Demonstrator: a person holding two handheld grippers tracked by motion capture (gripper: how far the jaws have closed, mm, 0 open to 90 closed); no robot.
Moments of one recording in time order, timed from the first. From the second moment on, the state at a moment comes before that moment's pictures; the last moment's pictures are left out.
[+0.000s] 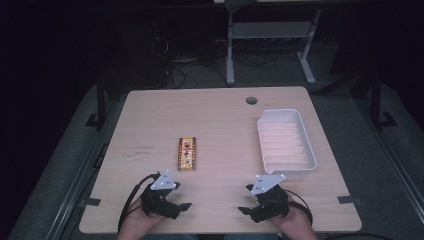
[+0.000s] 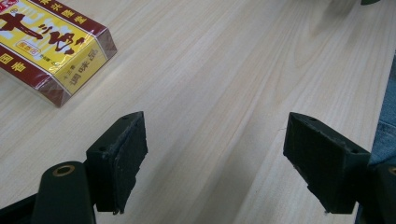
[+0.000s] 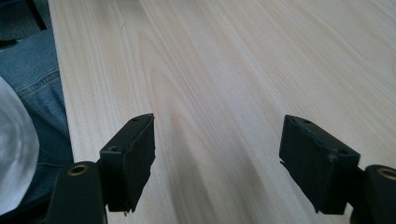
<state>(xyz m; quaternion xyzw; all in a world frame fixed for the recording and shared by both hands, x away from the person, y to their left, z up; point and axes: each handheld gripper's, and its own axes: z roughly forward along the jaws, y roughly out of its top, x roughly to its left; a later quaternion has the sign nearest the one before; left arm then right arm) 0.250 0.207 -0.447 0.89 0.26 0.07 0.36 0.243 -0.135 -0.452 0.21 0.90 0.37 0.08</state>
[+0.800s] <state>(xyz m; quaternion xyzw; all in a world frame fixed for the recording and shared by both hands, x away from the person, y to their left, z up) 0.252 0.201 -0.451 0.89 0.26 0.06 0.36 0.241 -0.129 -0.453 0.20 0.91 0.36 0.07</state>
